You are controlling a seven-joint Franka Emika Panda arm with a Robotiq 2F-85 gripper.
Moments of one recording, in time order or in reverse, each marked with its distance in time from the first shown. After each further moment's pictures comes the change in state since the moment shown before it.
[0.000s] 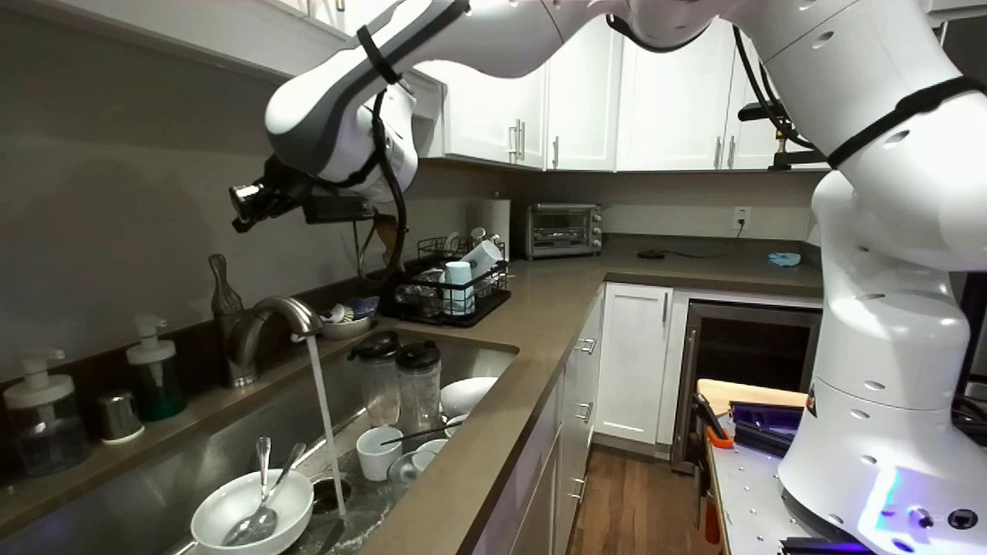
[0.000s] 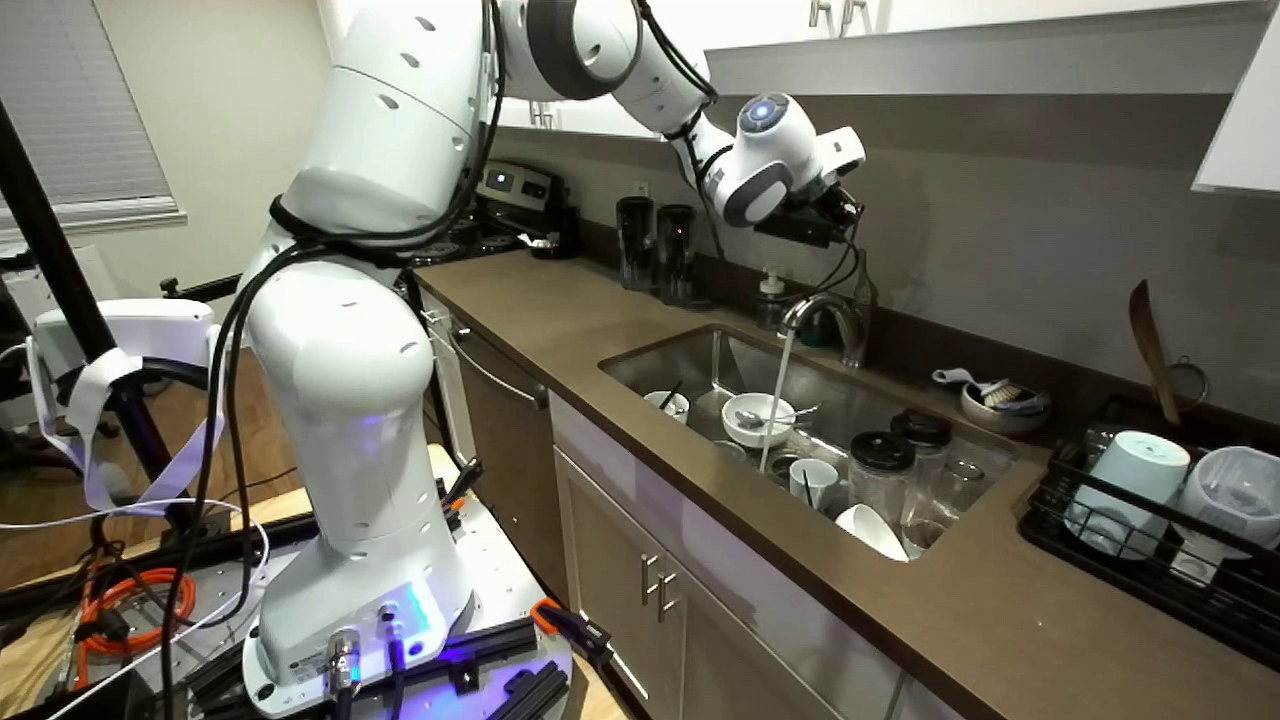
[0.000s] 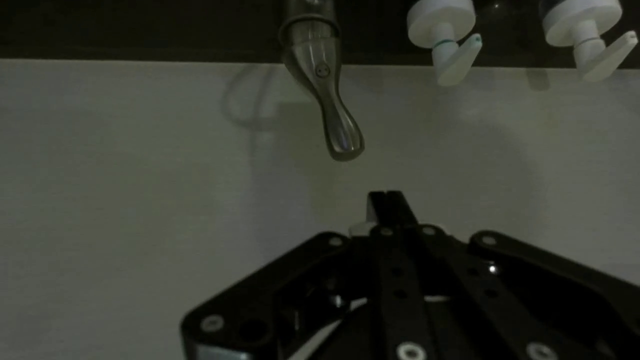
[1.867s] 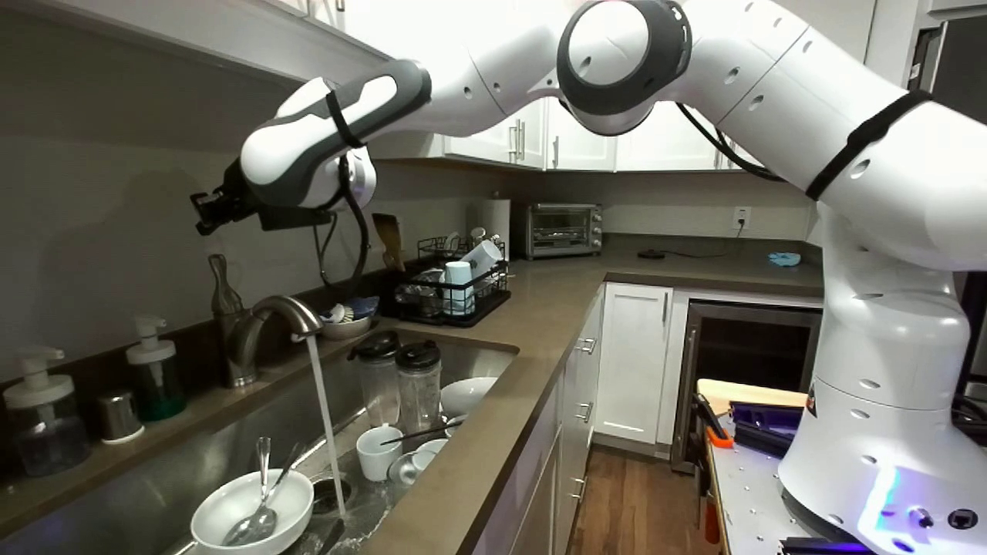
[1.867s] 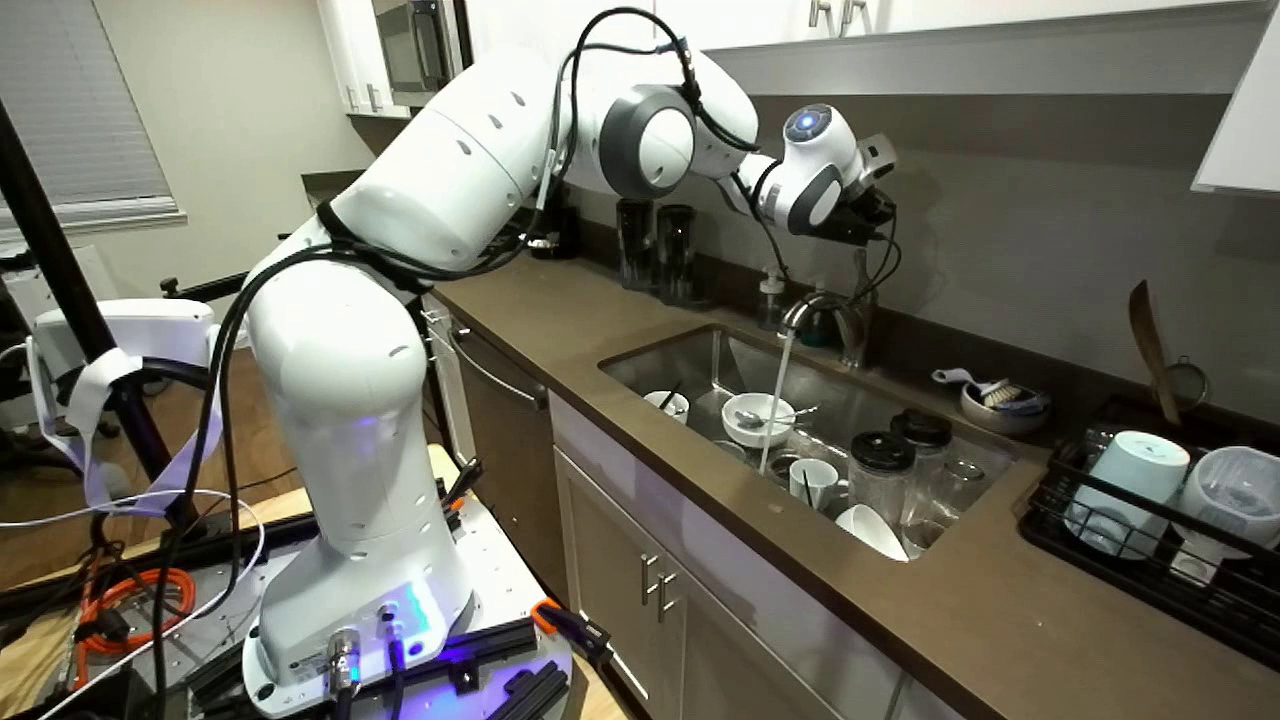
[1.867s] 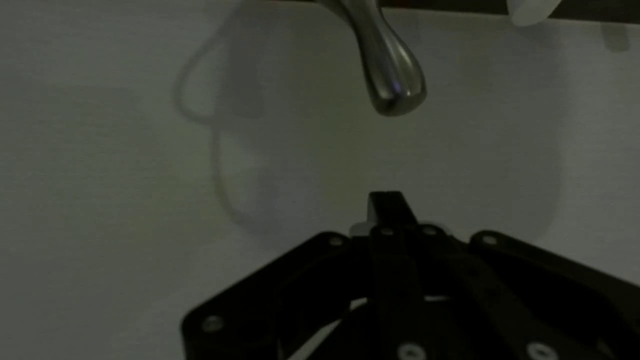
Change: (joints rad) arm -0.063 0.333 0.014 0.523 -0.341 -0.187 0.254
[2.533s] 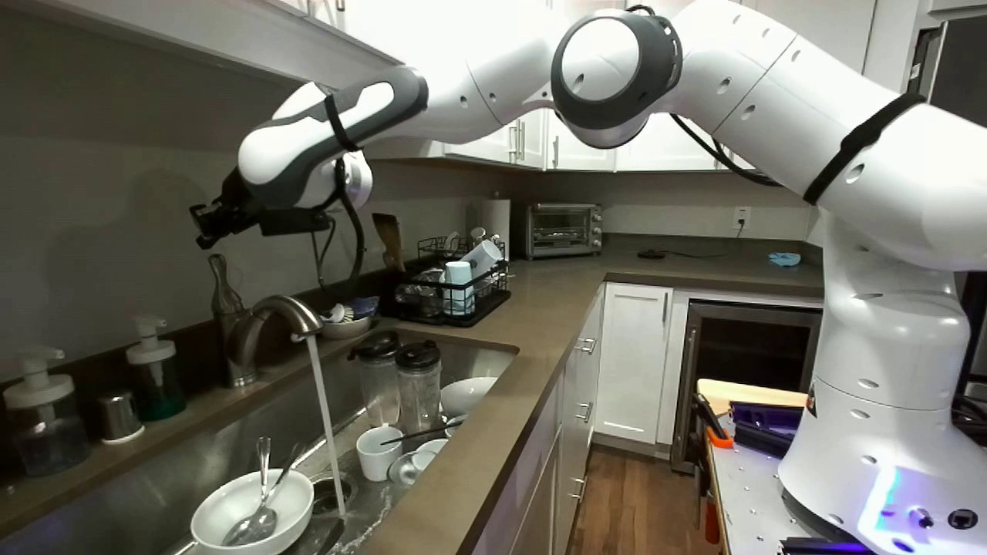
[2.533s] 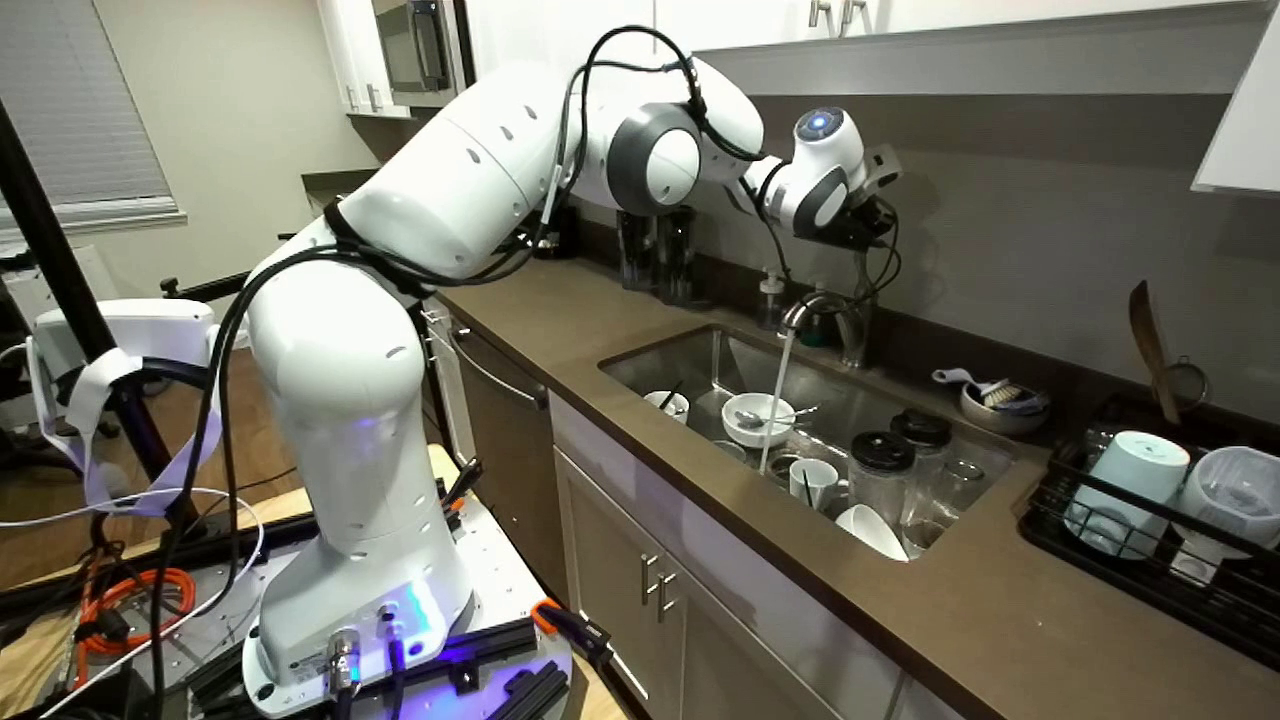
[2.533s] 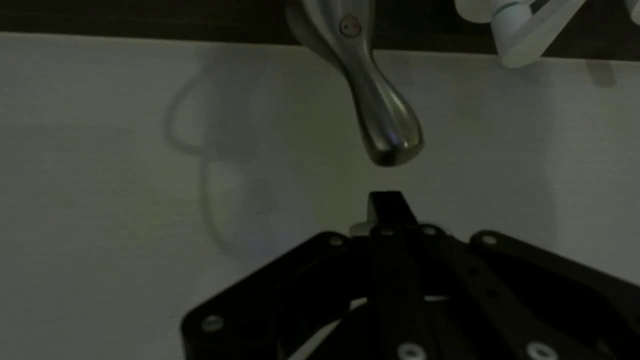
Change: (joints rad) arm -0.016 0.050 0.024 0.080 -0.004 -0.112 0.000
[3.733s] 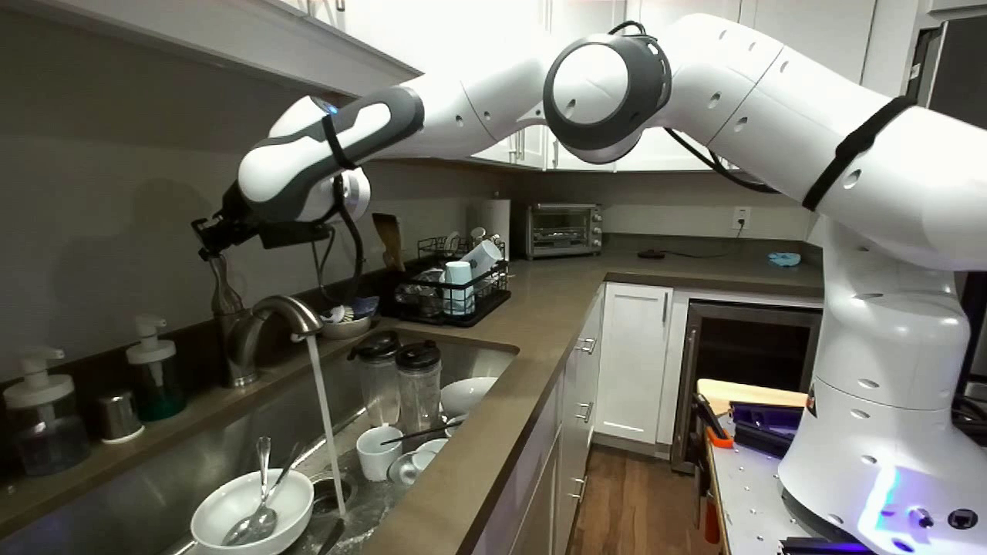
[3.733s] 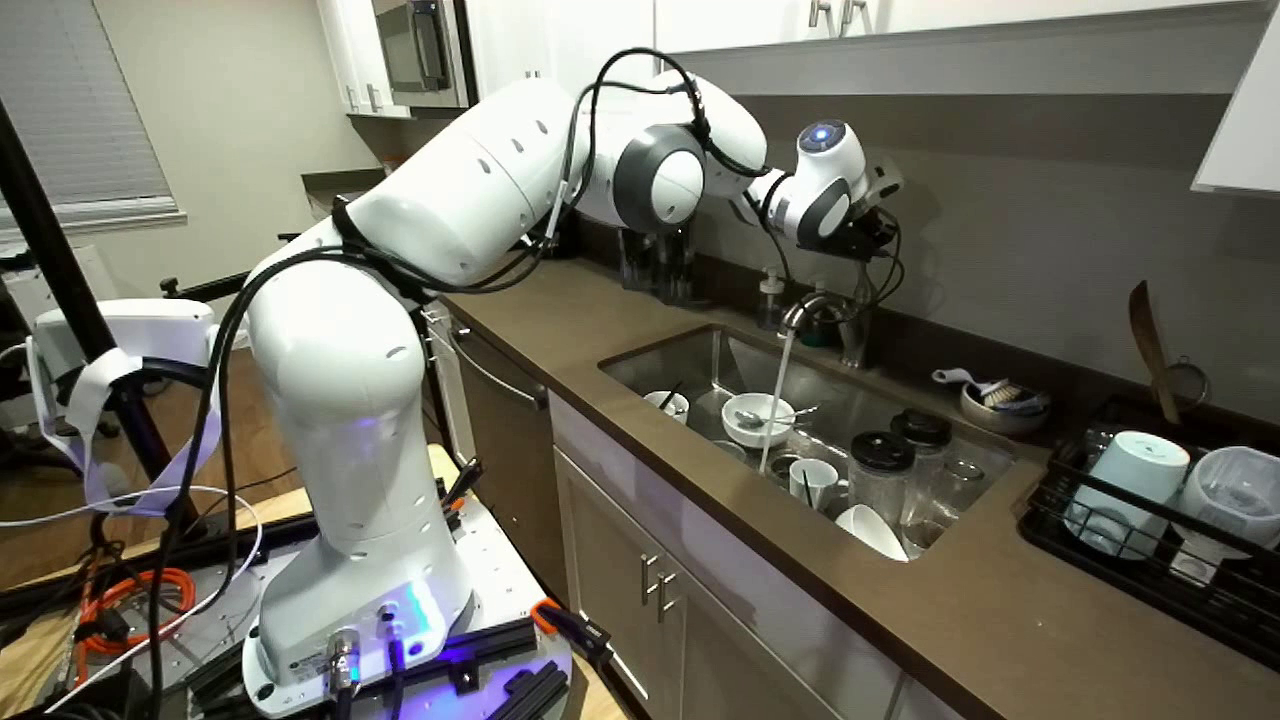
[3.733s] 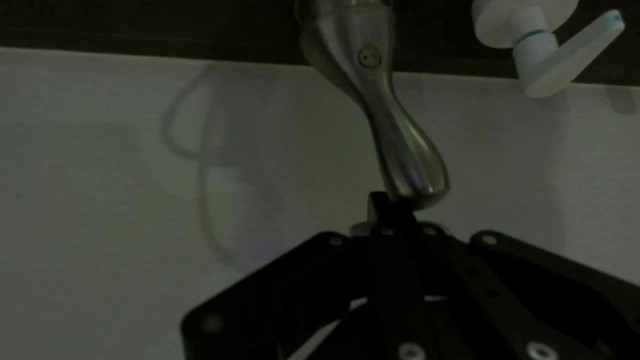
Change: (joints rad) arm 0.003 0.060 -0.012 0.067 -0.024 -0.021 0.005
